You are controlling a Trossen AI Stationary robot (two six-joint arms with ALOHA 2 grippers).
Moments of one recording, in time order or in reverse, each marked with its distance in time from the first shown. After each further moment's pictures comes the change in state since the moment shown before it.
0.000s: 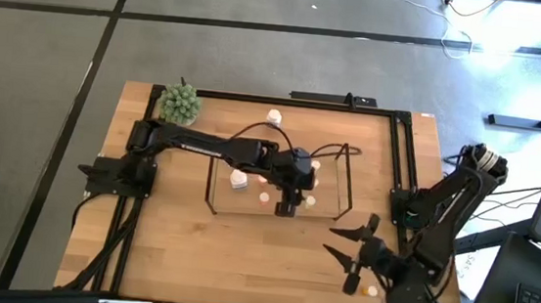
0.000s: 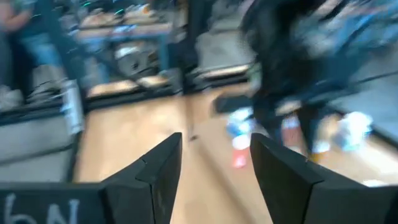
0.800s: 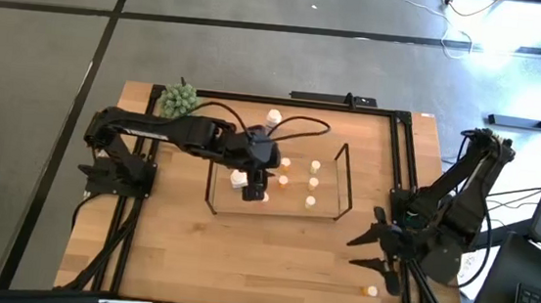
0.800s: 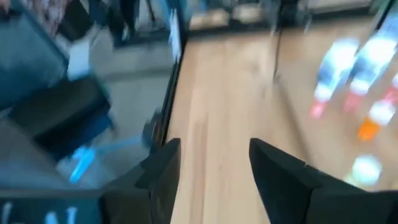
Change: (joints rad) left arm -0.062 -0.324 0.001 -0.378 -0.281 -0.109; right arm 0.000 -0.283 0.008 -0.230 -0.584 -0.044
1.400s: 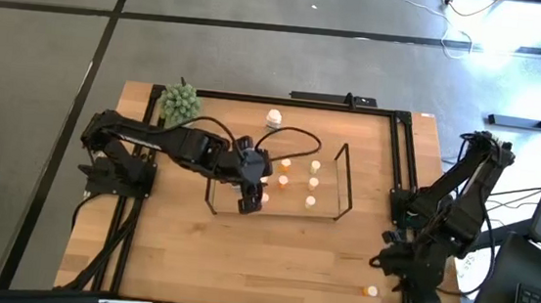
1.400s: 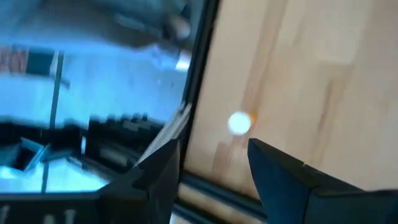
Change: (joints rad) left arm -0.112 -0.009 -0.001 -0.067 -0.092 -0.255; right arm 0.000 0.066 0.057 -0.372 -0.765 0.125
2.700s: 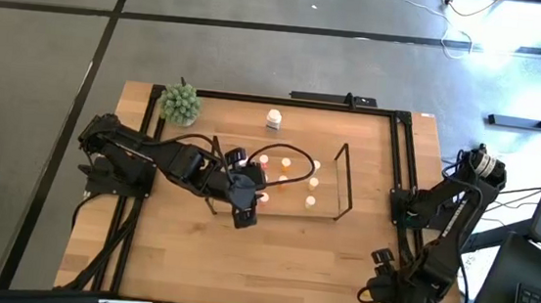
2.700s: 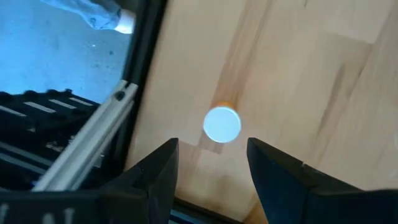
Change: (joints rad) left arm -0.118 0.001 0.000 -0.007 -0.125 -0.096; right arm 0.128 0.283 -0.091 0.112 0.133 0.004
